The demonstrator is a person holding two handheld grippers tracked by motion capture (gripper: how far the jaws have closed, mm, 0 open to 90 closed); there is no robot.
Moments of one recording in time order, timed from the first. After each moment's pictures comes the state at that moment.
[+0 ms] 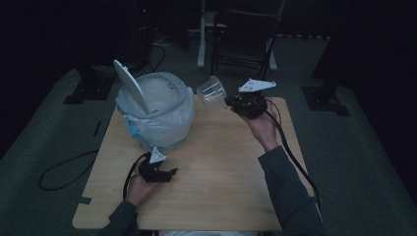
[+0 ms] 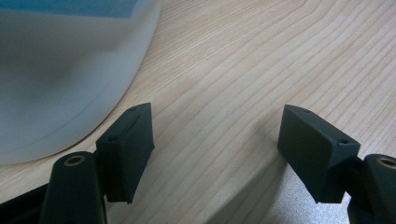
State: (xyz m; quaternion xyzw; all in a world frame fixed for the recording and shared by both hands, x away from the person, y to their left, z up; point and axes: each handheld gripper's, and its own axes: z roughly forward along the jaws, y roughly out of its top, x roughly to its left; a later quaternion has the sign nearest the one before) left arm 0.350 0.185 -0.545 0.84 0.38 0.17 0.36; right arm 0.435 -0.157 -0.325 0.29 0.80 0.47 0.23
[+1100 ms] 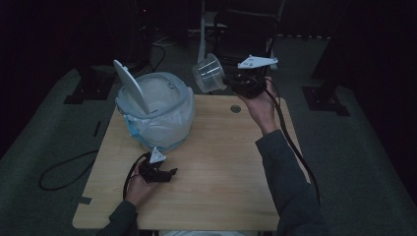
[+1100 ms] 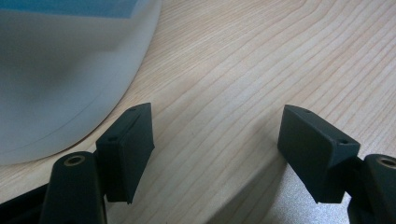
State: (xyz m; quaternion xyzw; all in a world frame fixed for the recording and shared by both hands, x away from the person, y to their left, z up) left arm 0.350 0.184 -0.545 0.84 0.38 0.17 0.36; right arm 0.457 -0.146 -0.270 0.29 0.78 0.49 0.25
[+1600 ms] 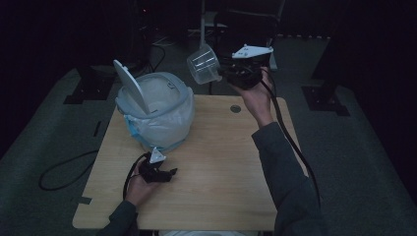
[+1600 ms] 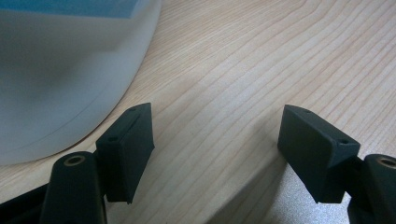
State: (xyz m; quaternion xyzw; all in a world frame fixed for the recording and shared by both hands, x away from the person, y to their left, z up) left arm 0.350 0.185 -0.545 0.84 0.38 0.17 0.36; right arm 0.463 -0.130 -0.246 0.28 0.78 0.50 0.26
